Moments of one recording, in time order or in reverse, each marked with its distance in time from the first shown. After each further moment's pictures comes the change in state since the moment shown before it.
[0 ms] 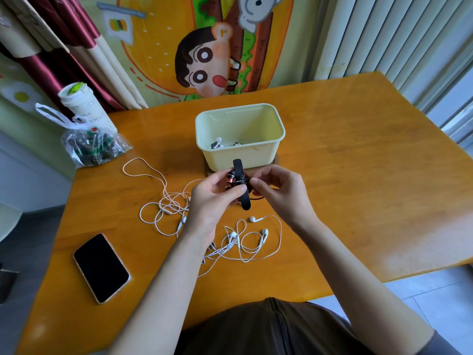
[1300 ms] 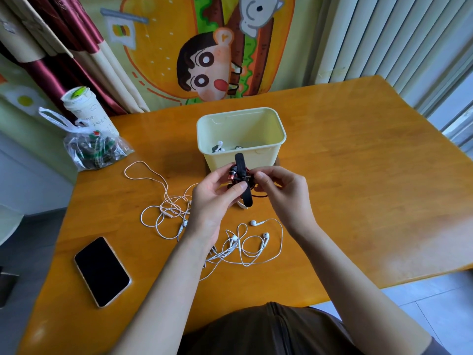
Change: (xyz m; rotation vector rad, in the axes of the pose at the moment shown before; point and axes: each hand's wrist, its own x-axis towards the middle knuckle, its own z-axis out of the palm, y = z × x) left_hand 0.001 0.004 0.002 -0.125 -0.045 0.077; right_hand 0.000 -0.005 0.005 0.069 0.105 -0.061
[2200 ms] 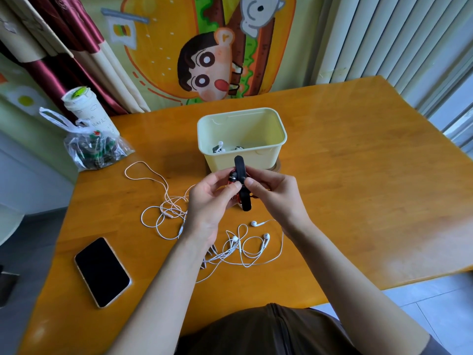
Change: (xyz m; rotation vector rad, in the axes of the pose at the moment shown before) left_hand 0.001 0.001 0.000 0.011 0.072 -0.003; right_hand 0.003 -0.008 0.011 0.231 -0.141 0.125
